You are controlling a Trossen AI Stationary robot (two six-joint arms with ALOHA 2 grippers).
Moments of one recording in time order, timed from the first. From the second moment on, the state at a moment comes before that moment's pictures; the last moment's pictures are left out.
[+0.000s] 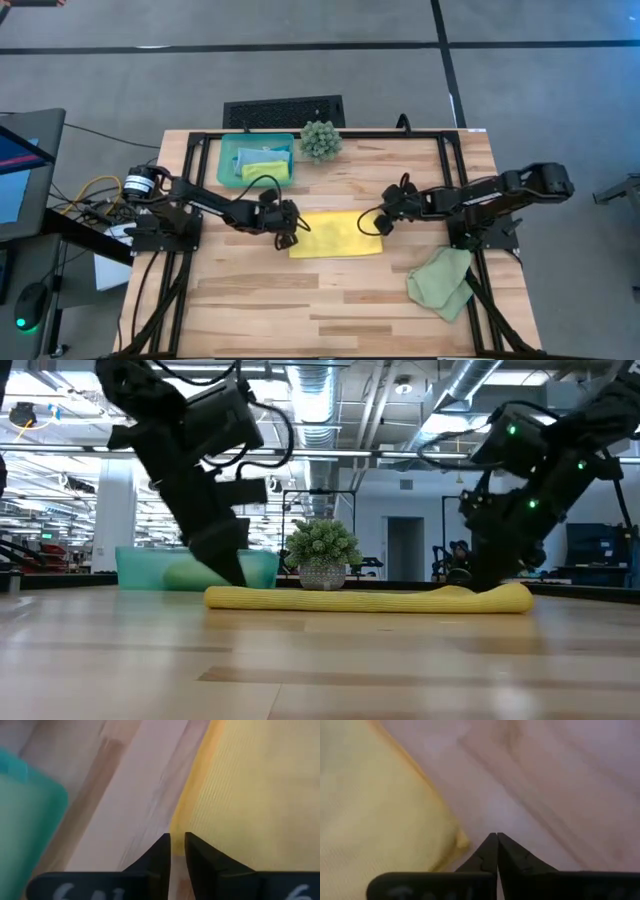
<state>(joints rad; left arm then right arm) -0.07 1.67 0.76 -0.17 -0.46 -0.34 -0.06 1.33 0.37 -0.02 0.30 0.52</state>
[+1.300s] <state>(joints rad) -0.15 1.75 0.91 -0.16 -0.22 -0.24 0.07 1.36 0.42 0.05 0.09 0.36</state>
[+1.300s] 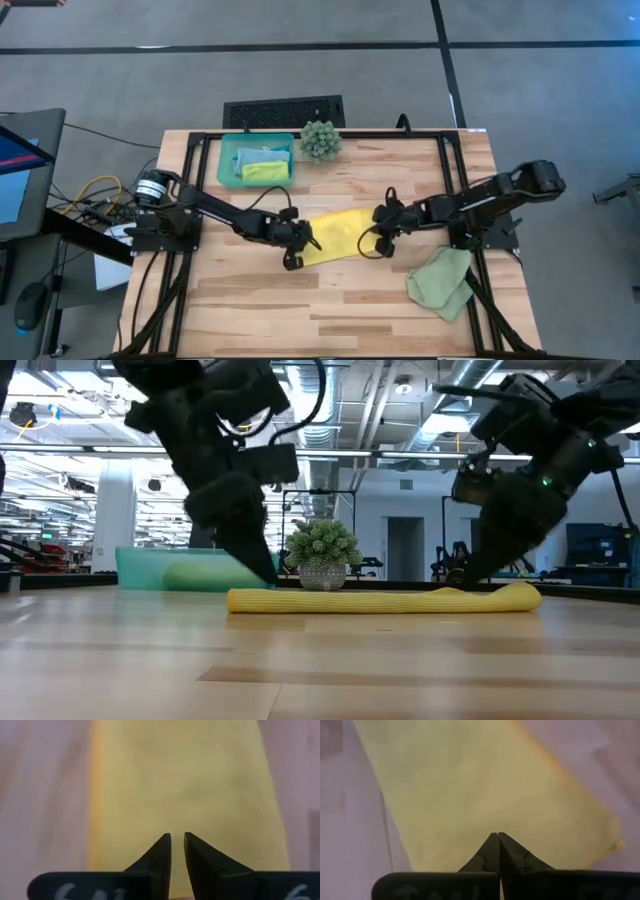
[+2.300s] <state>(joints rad) -0.11 1.75 0.88 -0.15 -0.22 -0.09 0.19 1.35 0.42 -0.09 0.26 0.68</state>
